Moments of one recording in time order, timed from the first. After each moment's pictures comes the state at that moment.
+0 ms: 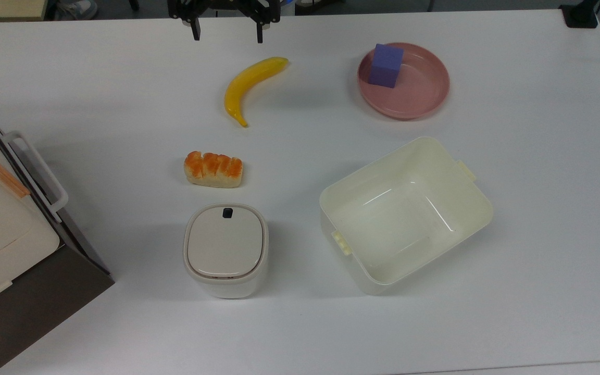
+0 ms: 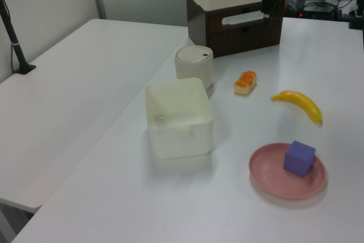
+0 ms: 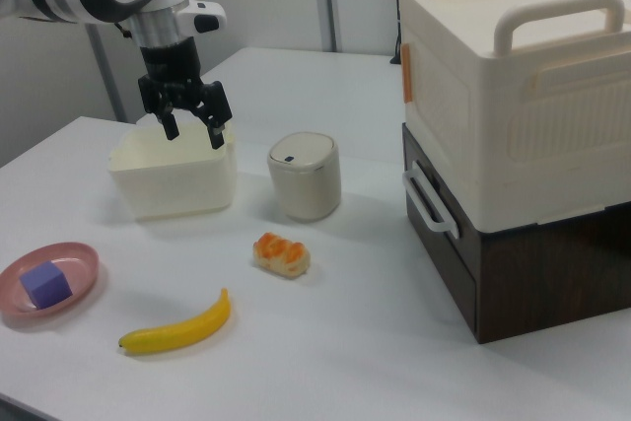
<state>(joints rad) 0.03 0.01 -0.03 -1.65 -0.03 1.67 0.01</state>
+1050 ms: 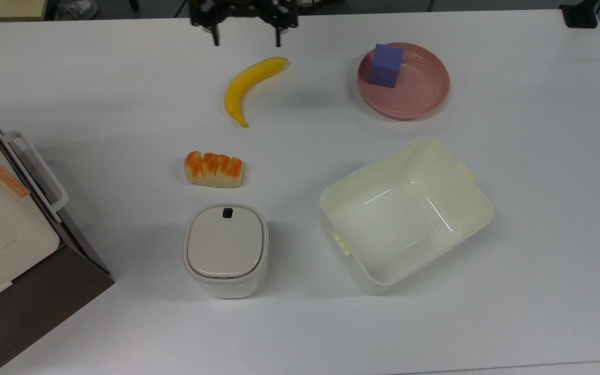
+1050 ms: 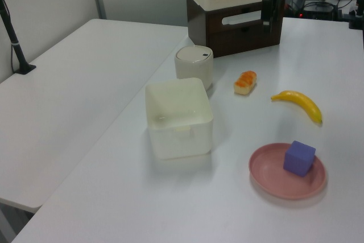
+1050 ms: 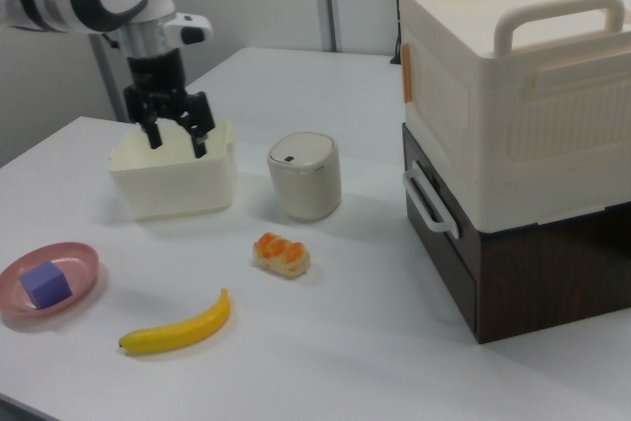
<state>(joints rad) 0.07 0.01 -0.02 -1.69 -0.02 1.67 0.04</state>
